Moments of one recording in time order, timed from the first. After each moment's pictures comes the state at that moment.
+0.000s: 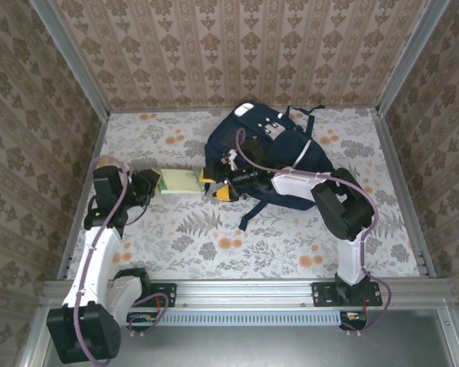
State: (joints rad) left arm 0.02 0.89 0.66 -0.29 0.54 -1.11; right arm 0.60 1.95 1.21 0.18 -0.87 1.16
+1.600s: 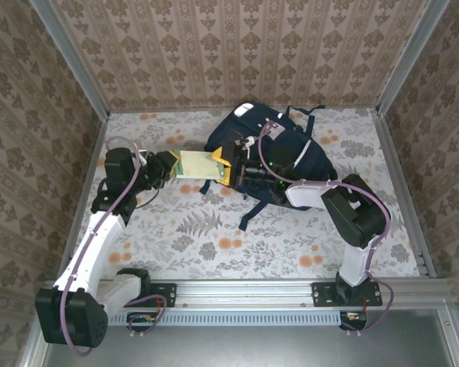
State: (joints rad) left arm -0.16 1.00 0.79 -0.16 0.56 -1.16; right arm 0.56 1.85 0.96 1.09 -0.81 1.69
